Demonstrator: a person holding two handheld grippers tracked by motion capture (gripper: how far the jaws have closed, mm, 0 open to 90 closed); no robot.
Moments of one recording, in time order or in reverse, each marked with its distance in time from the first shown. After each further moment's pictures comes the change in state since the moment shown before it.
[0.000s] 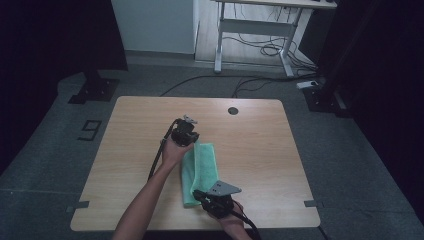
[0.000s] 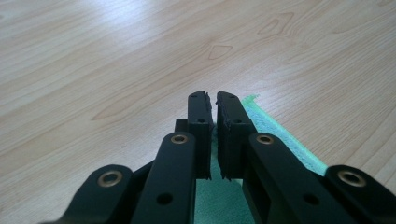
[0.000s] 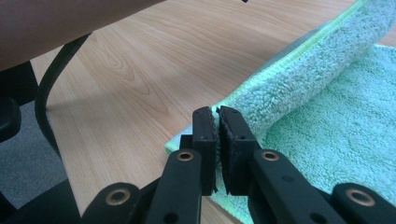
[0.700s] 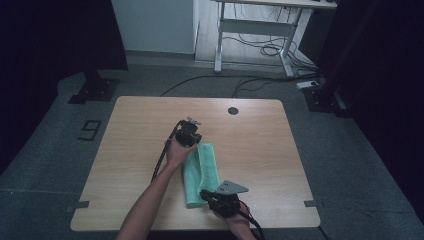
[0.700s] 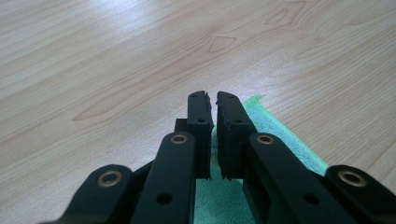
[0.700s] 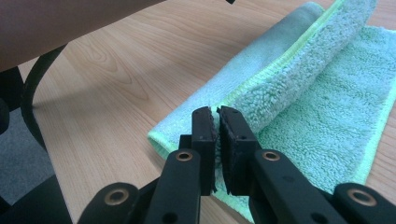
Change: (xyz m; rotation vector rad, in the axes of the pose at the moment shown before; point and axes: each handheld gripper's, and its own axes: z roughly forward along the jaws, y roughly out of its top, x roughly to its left) left arm -0.002 0.000 0.022 0.026 0.007 -0.012; right arm -0.015 -0.009 -0.010 0.018 -0.026 0.048
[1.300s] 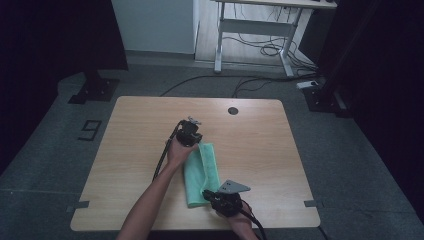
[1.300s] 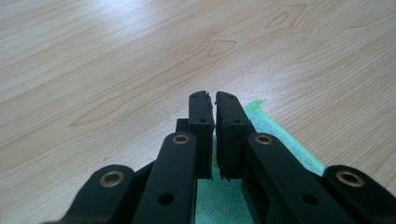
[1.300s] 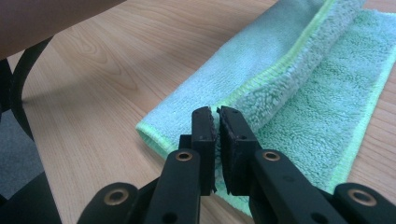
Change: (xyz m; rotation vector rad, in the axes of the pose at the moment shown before) left arm -0.001 0.001 0.004 -0.010 0.000 0.002; right arm -0.010 -0.006 0.000 0.023 -0.002 0.023
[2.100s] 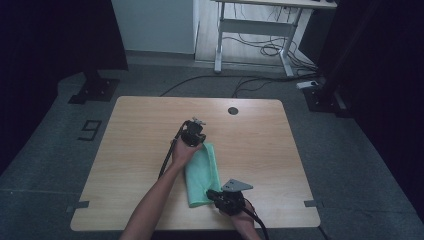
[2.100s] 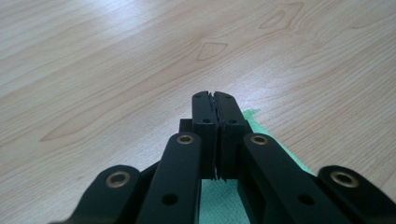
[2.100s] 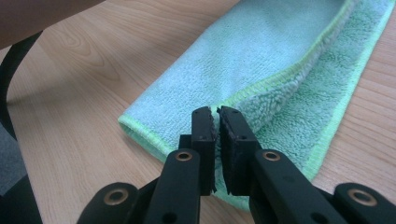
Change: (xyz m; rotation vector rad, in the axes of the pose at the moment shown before) left arm -0.008 0.004 0.018 0.009 -0.015 0.002; right arm -0.013 -0.007 0.000 0.025 -0.016 0.030
